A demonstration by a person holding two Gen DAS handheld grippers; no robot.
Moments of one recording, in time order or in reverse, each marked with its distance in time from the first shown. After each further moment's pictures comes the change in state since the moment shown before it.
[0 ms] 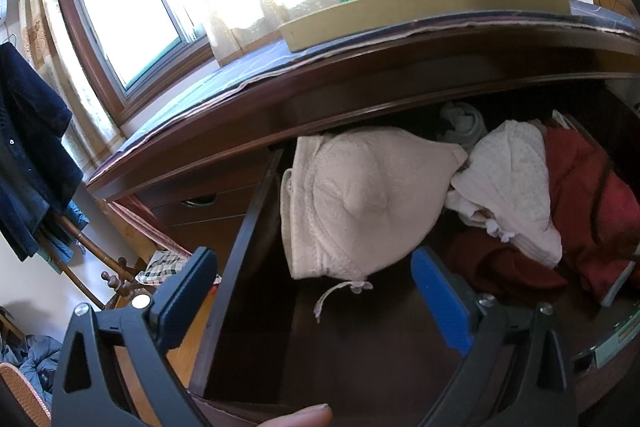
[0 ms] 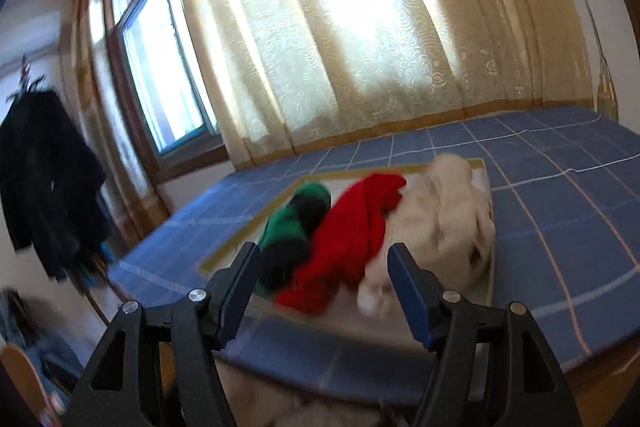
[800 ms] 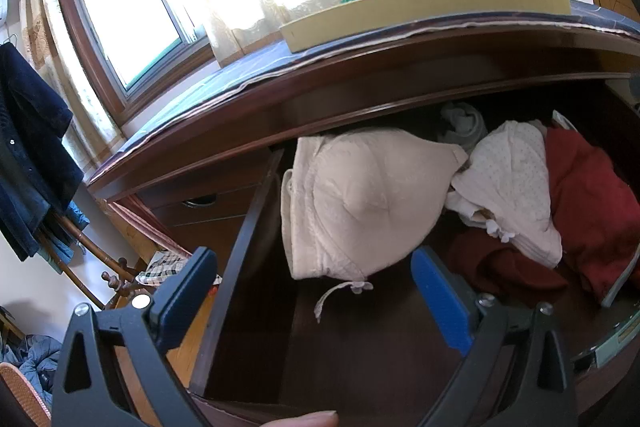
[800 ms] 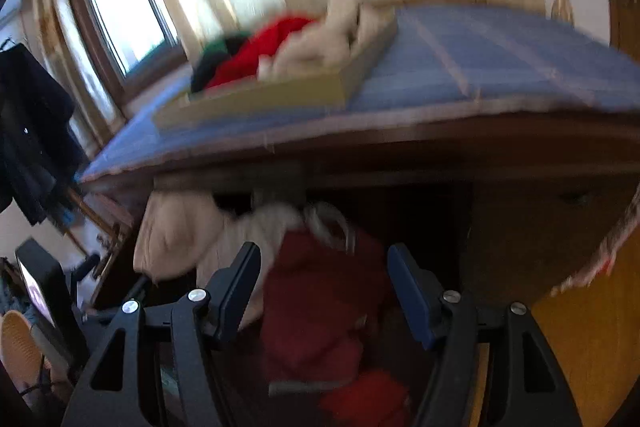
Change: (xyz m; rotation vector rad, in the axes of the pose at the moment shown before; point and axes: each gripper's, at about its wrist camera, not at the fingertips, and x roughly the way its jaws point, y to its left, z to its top) left arm 0.001 0.000 0.000 -0.002 0.000 0.003; right arm -0.055 -0.057 -0.111 0.073 0.377 -0.109
